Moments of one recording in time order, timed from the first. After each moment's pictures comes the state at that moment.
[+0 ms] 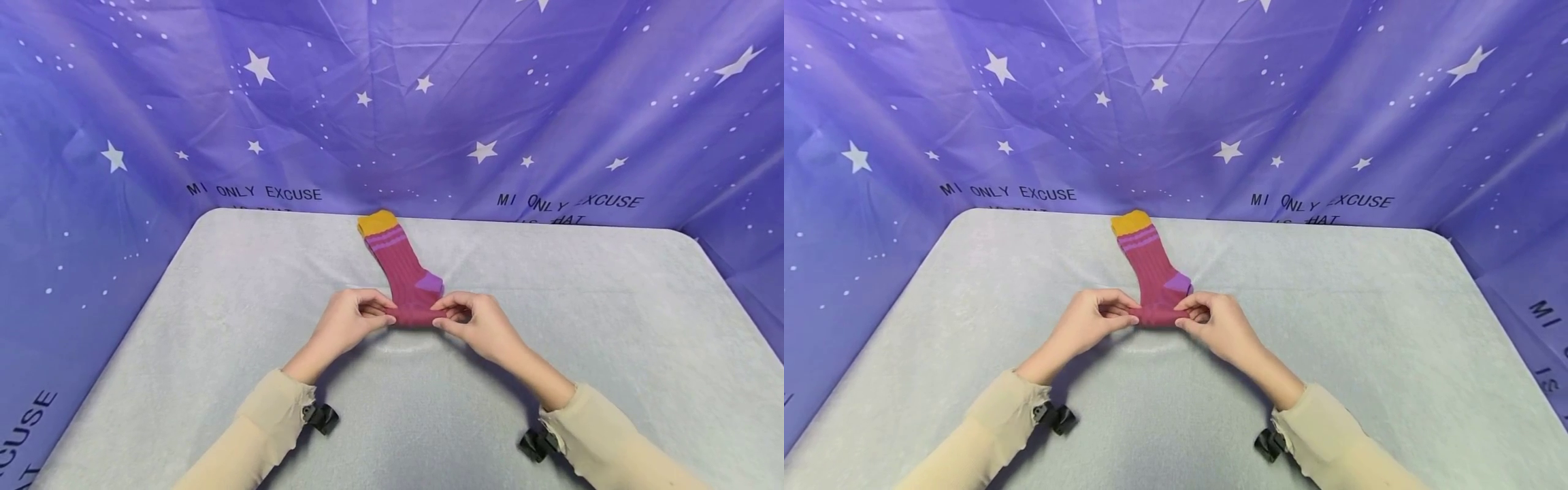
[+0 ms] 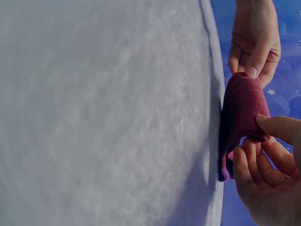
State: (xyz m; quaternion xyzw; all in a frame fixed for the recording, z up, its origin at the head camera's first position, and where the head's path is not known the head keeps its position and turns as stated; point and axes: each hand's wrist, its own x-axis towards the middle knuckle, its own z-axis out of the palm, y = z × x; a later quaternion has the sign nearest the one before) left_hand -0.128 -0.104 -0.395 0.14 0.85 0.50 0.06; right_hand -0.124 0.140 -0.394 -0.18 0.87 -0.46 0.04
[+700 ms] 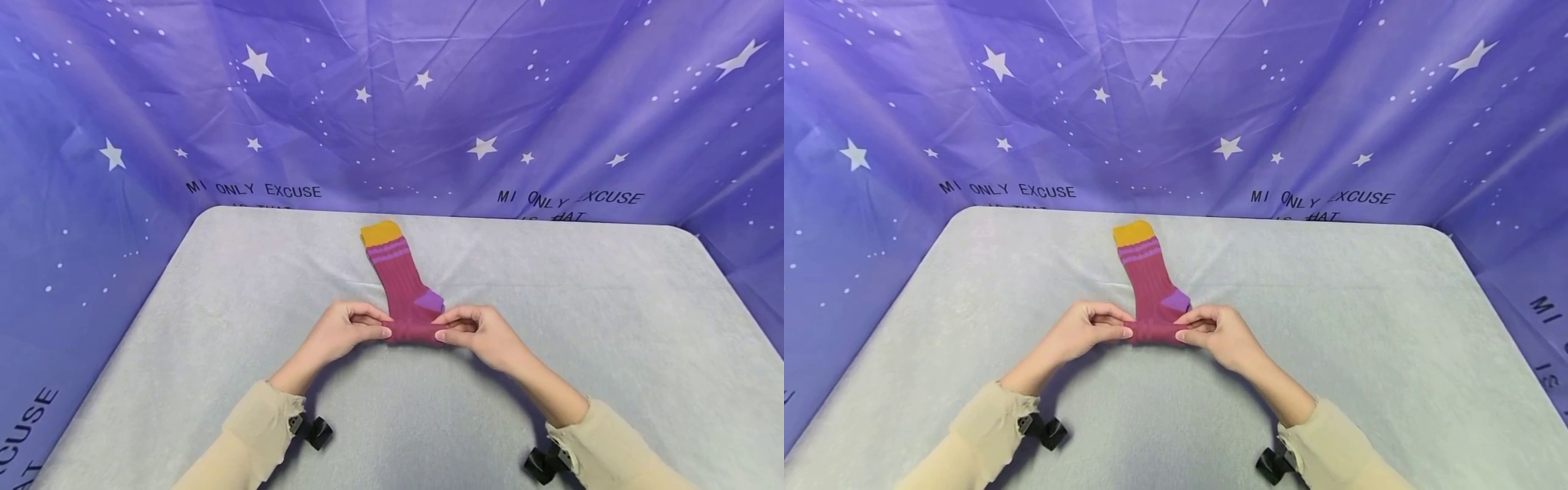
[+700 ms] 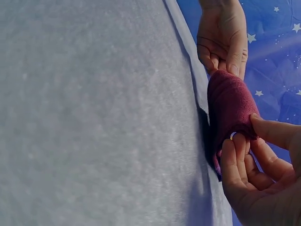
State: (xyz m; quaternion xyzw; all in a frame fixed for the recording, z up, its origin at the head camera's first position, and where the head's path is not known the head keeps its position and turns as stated) left_hand -0.114 -0.116 -0.399 0.10 0.77 0.61 0.17; right_hand -0.107 0.146 -0.392 -0.11 0.80 -0.56 0.17
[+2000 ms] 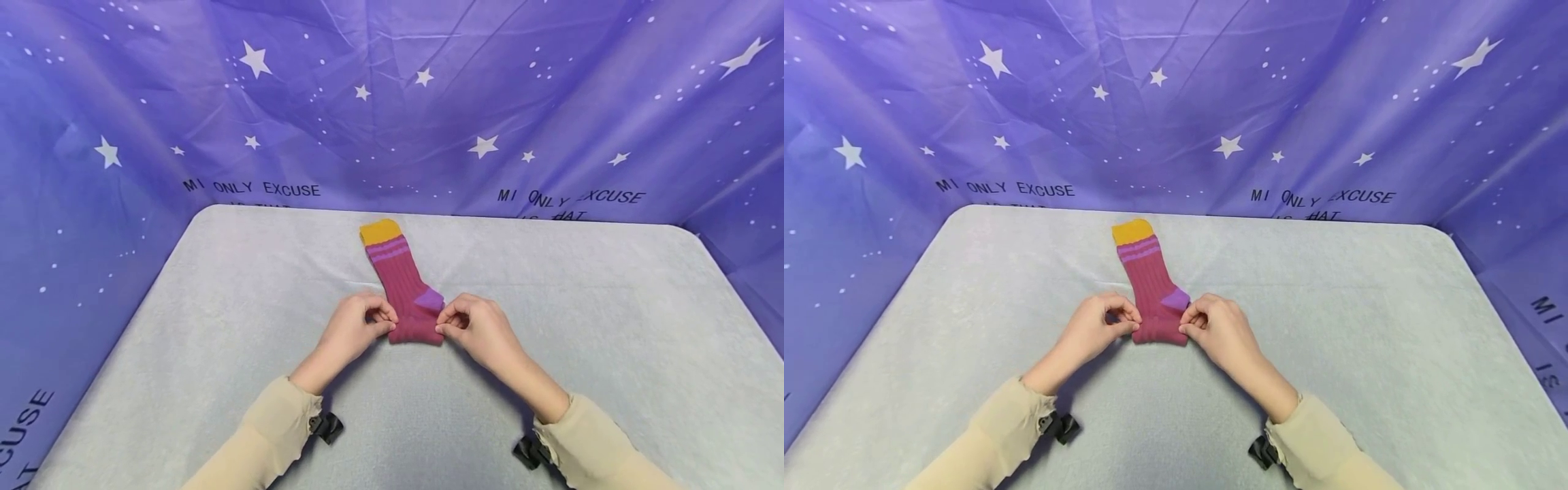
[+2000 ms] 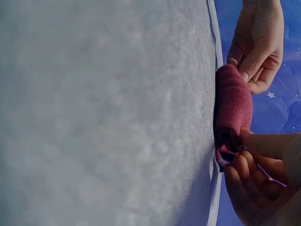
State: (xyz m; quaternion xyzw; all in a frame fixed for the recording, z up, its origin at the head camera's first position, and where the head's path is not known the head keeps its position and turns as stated) left_hand -0.117 -0.095 -0.397 0.13 0.90 0.42 0.03; right_hand -0.112 0.135 -0.398 -0.16 0.92 -0.36 -0.03
